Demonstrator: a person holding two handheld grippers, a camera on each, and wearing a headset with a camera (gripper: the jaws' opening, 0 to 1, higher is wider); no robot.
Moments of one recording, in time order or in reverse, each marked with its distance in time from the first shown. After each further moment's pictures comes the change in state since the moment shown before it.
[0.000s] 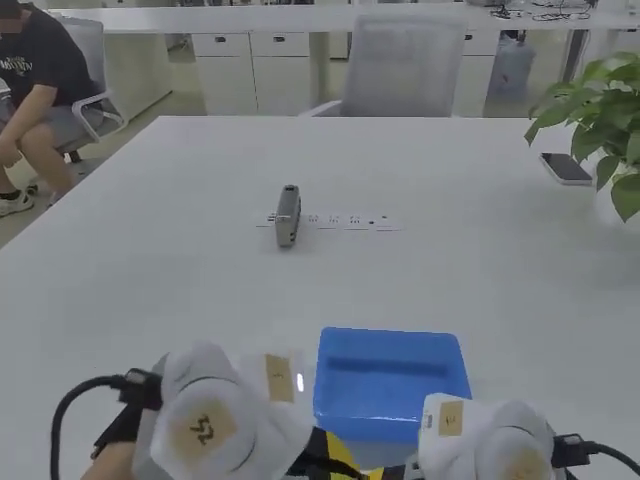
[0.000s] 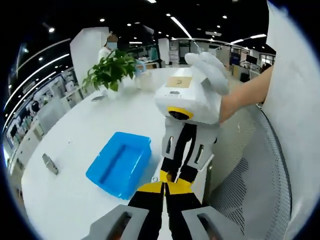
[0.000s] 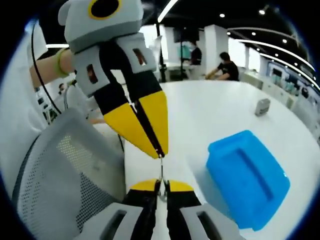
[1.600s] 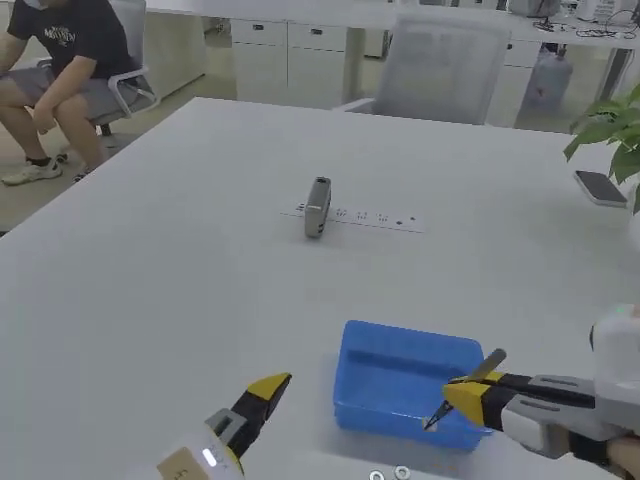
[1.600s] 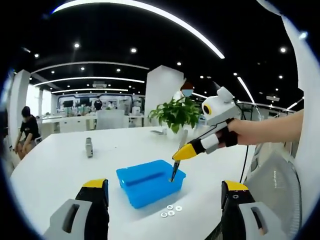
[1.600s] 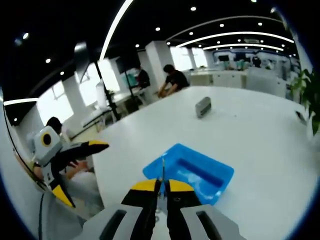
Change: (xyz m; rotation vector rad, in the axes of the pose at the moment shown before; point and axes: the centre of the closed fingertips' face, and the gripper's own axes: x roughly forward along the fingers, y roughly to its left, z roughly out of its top) left arm -0.028 0.018 0.009 -0.383 -0.499 0.424; right arm -0.092 -0.096 0.034 0.362 -0.222 -0.255
